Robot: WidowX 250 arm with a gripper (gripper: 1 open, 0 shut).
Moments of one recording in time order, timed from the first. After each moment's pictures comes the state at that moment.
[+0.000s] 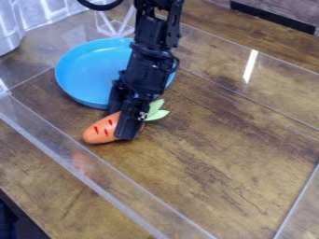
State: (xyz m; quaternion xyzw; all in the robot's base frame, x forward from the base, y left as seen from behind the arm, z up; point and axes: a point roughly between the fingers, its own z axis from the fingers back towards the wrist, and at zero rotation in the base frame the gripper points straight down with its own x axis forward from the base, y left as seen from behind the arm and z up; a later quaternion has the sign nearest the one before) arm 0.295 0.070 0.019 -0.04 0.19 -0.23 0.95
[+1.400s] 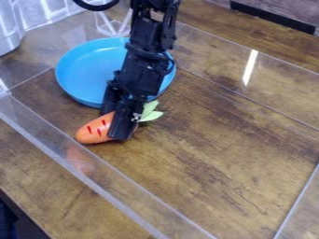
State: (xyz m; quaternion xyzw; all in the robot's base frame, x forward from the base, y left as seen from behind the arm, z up) arm 0.289 0.073 0.019 -0.03 0.20 -0.23 0.95
